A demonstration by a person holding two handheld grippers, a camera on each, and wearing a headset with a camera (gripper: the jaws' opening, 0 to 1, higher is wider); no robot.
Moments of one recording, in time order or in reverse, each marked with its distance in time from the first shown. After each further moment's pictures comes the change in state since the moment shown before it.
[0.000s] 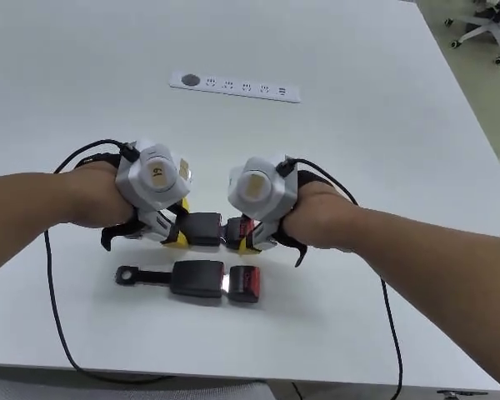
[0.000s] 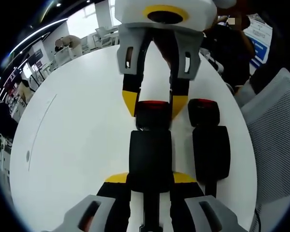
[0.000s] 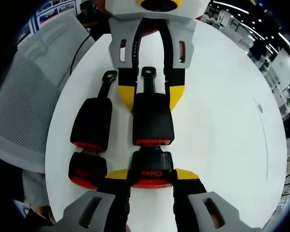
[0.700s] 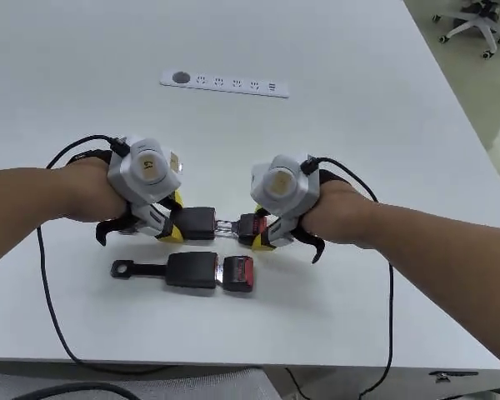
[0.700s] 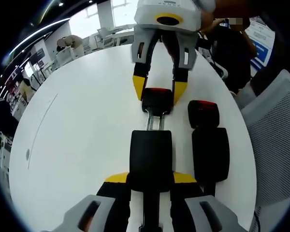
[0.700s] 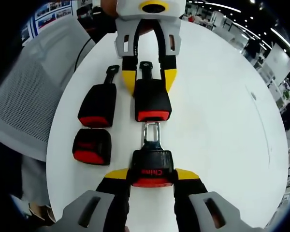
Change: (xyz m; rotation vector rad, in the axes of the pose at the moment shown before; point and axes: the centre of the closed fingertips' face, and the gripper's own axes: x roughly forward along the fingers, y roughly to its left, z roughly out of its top) left arm -0.002 -0.006 0.002 -0.013 -0.016 0.009; right arm -0.013 0.006 -0.041 0.053 -0.049 -0.016
